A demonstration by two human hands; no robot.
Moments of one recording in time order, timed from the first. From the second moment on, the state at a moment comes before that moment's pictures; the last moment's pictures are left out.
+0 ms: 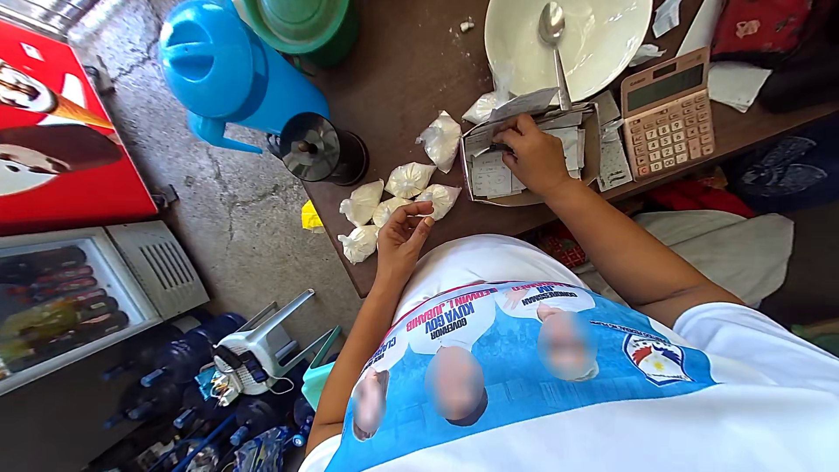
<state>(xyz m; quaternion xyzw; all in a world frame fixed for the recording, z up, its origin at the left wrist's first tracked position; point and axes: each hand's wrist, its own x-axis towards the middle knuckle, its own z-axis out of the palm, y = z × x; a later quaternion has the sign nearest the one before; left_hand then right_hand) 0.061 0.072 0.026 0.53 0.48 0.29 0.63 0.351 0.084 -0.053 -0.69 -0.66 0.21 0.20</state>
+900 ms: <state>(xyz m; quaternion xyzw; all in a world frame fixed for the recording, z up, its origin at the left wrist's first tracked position) 0.061 0.070 0.025 0.53 0.48 0.29 0.64 0.350 0.077 -0.055 -0.68 -0.67 0.20 0.20</state>
